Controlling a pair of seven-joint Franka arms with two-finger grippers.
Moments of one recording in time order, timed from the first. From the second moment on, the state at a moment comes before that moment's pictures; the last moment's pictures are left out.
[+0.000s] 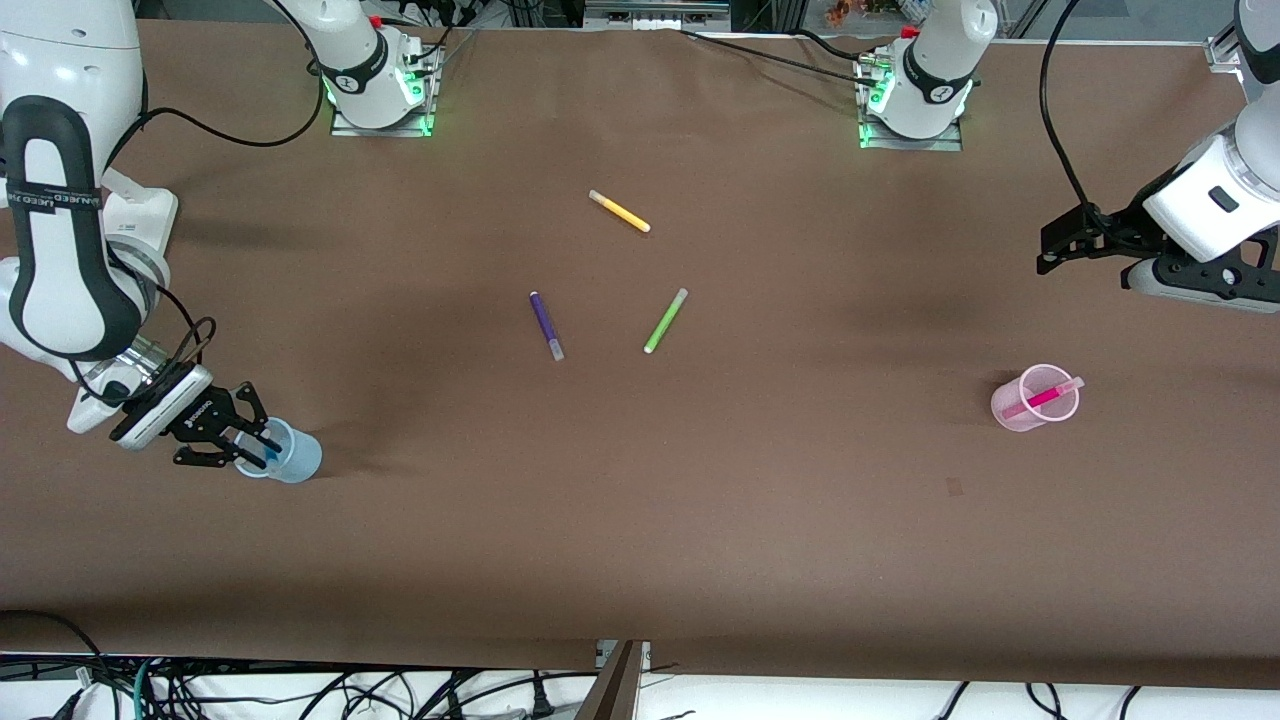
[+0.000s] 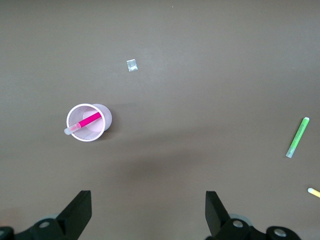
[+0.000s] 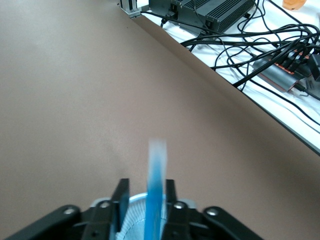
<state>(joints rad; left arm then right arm) -0.01 0.04 -0.04 -1.63 -0.05 1.62 0.08 0.08 0.54 -0.27 -1.81 1.24 2.33 -1.99</state>
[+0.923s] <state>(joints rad) -0.01 0.04 -0.04 -1.63 -0.05 1.62 0.08 0.10 0.54 -0.26 -1.67 1.09 2.33 -1.58</state>
